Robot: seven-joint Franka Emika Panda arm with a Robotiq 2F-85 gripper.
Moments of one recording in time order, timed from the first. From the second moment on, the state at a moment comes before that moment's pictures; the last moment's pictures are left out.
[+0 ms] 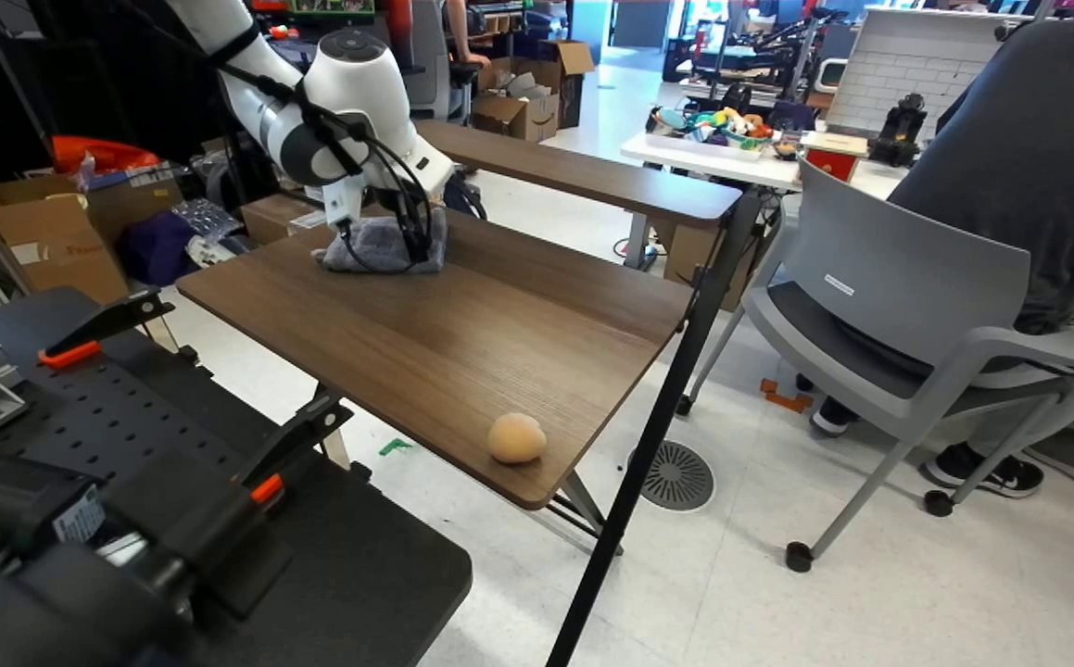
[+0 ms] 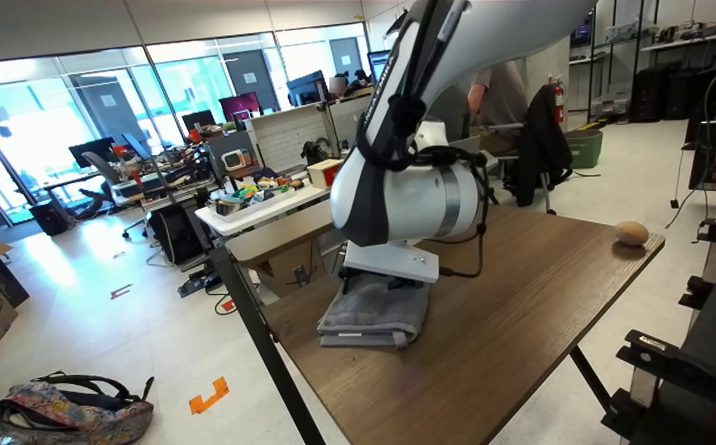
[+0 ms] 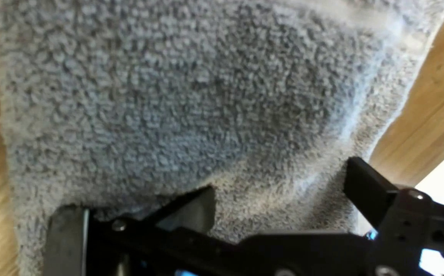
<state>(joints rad) 0.22 1.16 0.06 -1.44 0.48 3.02 0.42</state>
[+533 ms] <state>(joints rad) 0.12 0.95 -0.04 -1.70 0.32 2.80 0.34</state>
